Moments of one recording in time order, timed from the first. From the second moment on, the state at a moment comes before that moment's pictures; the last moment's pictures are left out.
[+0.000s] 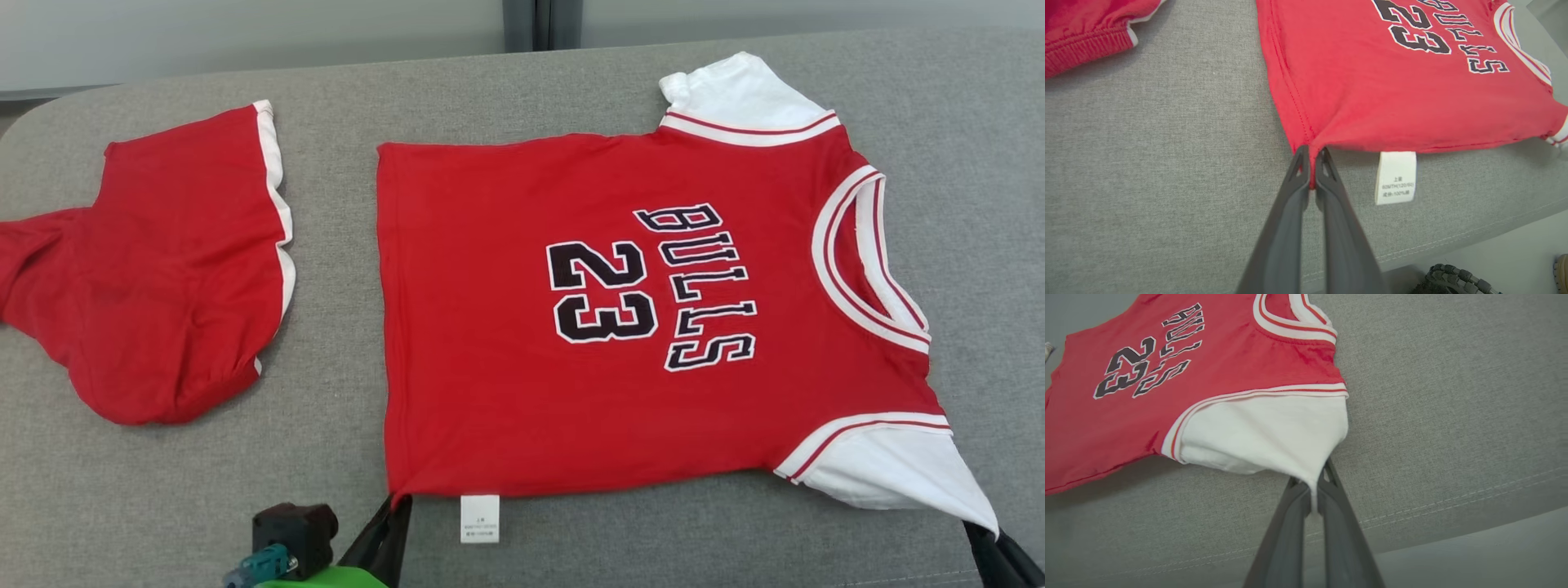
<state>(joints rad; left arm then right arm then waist) 0.17 0.29 -0.44 -0.26 -0.49 0.21 0.29 0.44 -0.09 -0.27 -0.34 0.45 0.13 0.34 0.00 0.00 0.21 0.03</state>
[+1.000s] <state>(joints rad) -0.45 0.22 -0.48 0.14 -0.54 0.08 0.58 -0.26 -0.40 -0.11 -0.04 0.35 0.13 0.62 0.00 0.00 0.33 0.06</state>
